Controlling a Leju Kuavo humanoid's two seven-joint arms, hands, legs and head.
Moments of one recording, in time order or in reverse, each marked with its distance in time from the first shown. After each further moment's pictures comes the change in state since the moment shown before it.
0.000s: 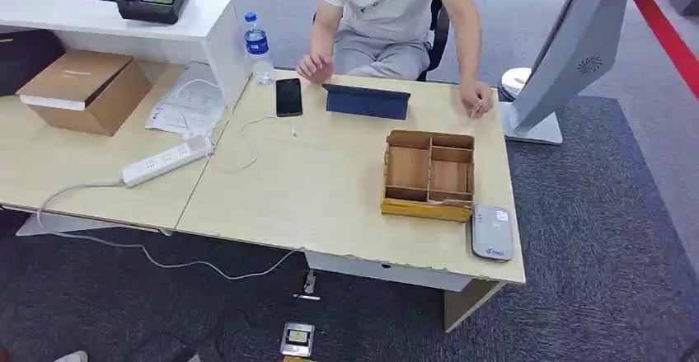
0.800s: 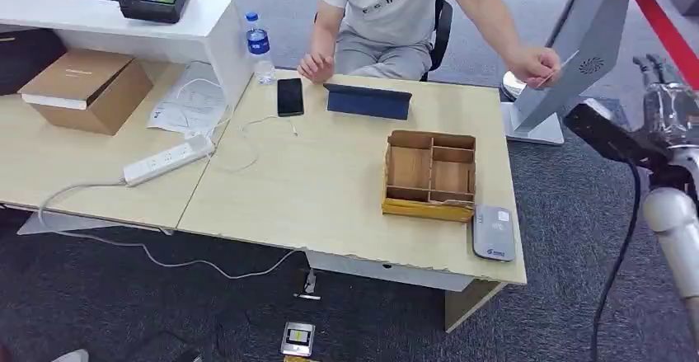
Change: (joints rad) left arm -0.008 0.010 -0.052 0.000 -0.039 -0.008 -0.045; right arm -0.200 0.122 0.636 -0.111 0.339 -0.127 -0.034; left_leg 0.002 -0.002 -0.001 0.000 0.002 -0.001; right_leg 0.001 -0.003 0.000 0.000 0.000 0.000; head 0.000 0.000
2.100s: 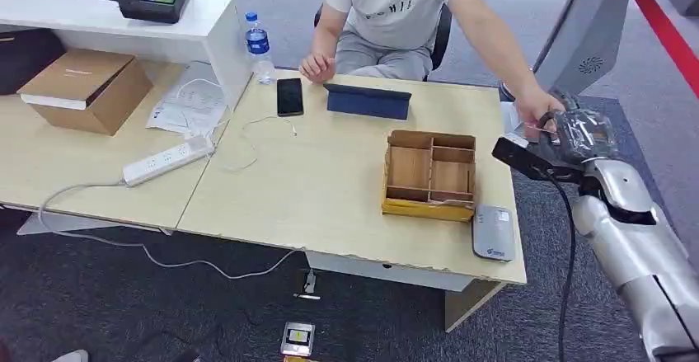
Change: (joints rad) left arm 0.004 -0.002 -0.008 0.000 0.028 0.014 0.015; right arm -0.061 0.137 0.183 0.252 0.075 -0.038 -0.024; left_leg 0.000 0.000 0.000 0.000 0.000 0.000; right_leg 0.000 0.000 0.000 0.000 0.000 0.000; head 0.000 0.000
